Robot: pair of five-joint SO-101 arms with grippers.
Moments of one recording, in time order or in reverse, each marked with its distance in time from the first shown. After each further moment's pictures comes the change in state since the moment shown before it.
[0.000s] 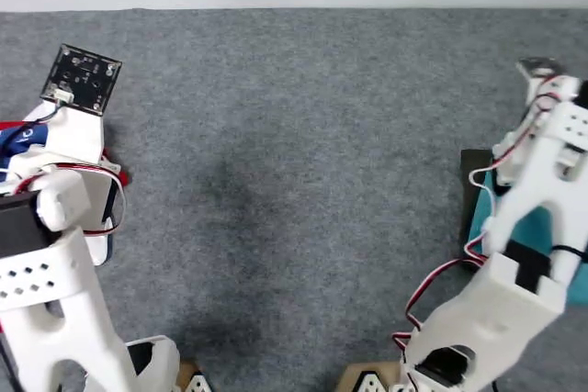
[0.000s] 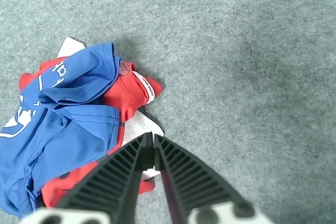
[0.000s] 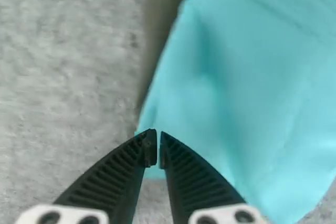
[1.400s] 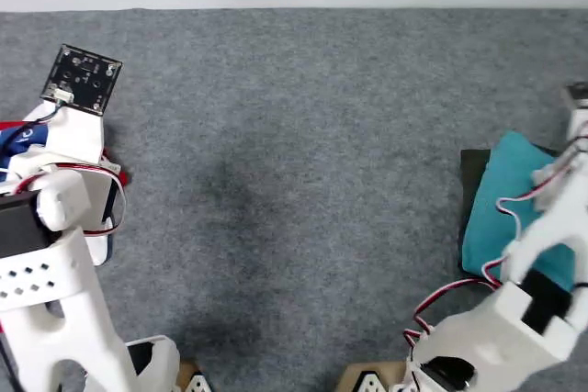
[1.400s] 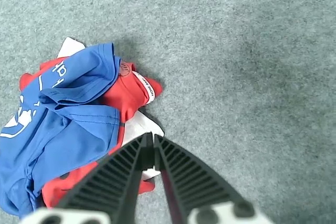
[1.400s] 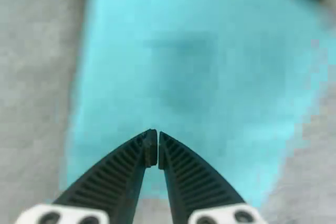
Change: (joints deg) left arm 0.0 0.0 0.0 0.0 0.0; right arm 10.2 -10.0 19.4 -22.9 8.2
